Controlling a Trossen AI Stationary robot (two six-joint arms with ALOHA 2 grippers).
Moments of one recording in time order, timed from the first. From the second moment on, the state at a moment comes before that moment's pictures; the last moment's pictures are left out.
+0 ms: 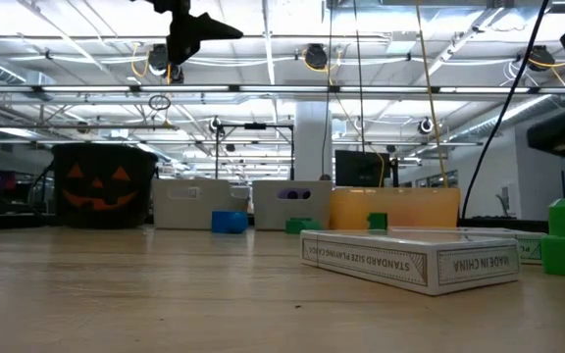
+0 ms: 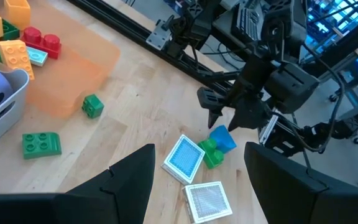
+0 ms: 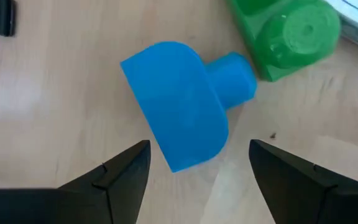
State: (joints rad) left arm 0.00 1.19 0.95 -0.14 0.08 -0.55; right arm 0.65 1.52 0.84 -0.61 -0.13 0.40
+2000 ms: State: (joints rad) left arm 0.00 1.19 0.95 -0.14 0.07 -0.56; right arm 0.59 1.52 0.79 -0.43 -0.25 0.55
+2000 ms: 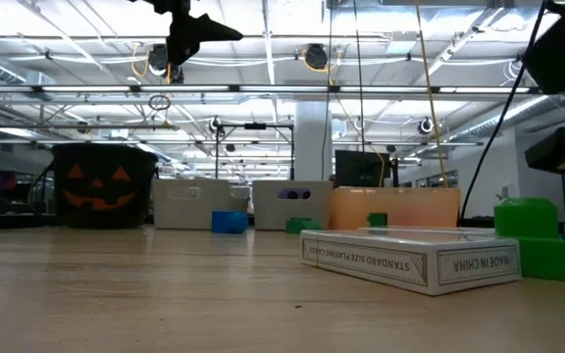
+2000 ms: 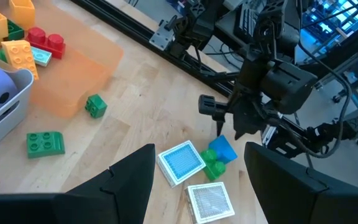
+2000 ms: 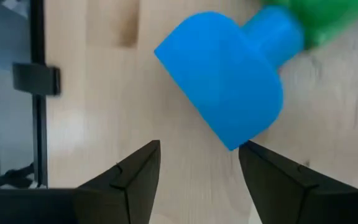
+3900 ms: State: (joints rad) left arm 0.00 1.19 0.95 -0.18 0.07 -0.58; right arm 0.61 1.59 0.79 -0.21 -0.08 0.17
